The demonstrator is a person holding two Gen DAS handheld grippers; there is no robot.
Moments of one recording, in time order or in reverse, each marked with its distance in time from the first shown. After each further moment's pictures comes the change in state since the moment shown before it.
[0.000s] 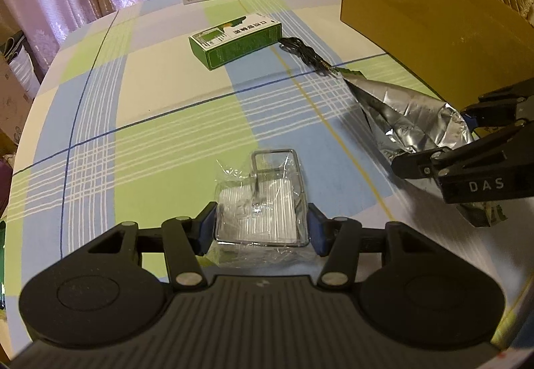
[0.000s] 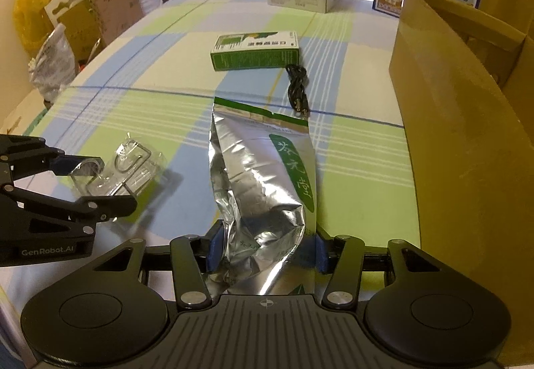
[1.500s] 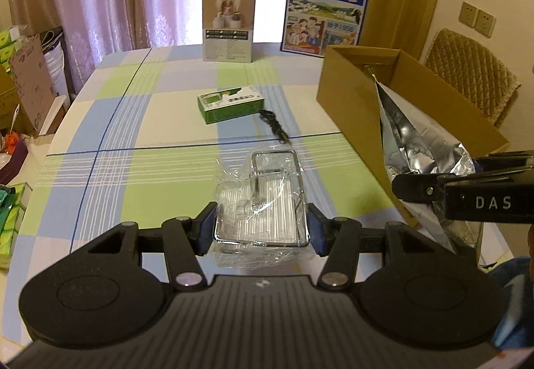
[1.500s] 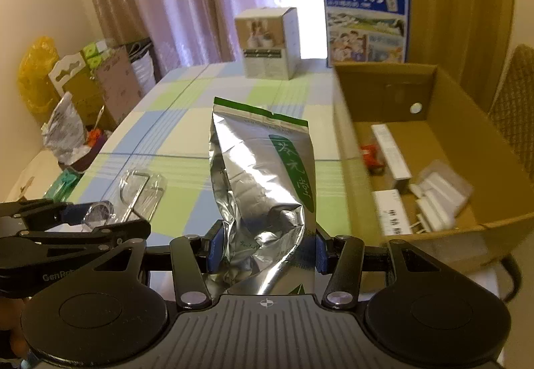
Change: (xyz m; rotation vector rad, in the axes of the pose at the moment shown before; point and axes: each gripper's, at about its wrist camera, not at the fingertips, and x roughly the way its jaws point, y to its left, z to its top) left arm -0.130 -0.058 -0.004 -0.204 -0.191 0.004; right arm -0.165 -0.004 -0.025 0.124 -0.191 -0.021
